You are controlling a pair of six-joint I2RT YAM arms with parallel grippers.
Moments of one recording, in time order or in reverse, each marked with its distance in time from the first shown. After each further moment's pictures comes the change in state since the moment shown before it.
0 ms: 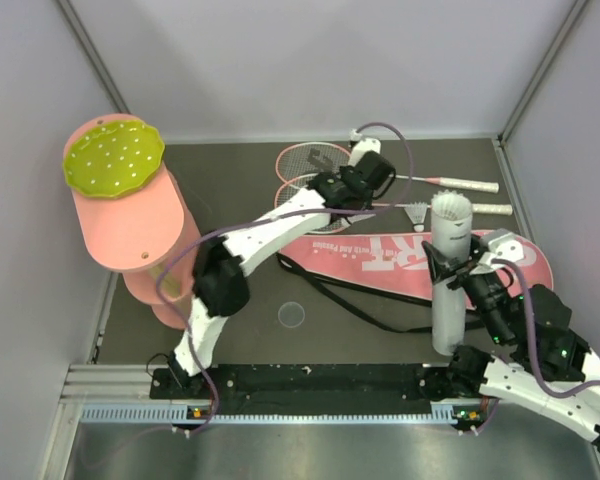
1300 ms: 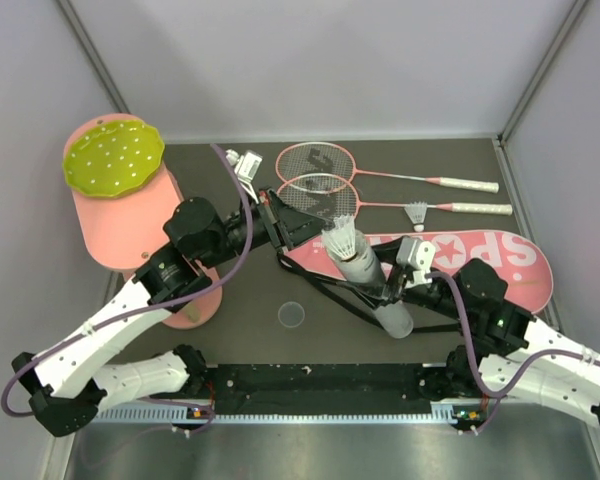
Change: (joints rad) left arm 0.050 -1.226 -0.969 0.680 0.818 -0.354; right arm 0.000 0.348 -0.036 0.338 -0.822 0.048
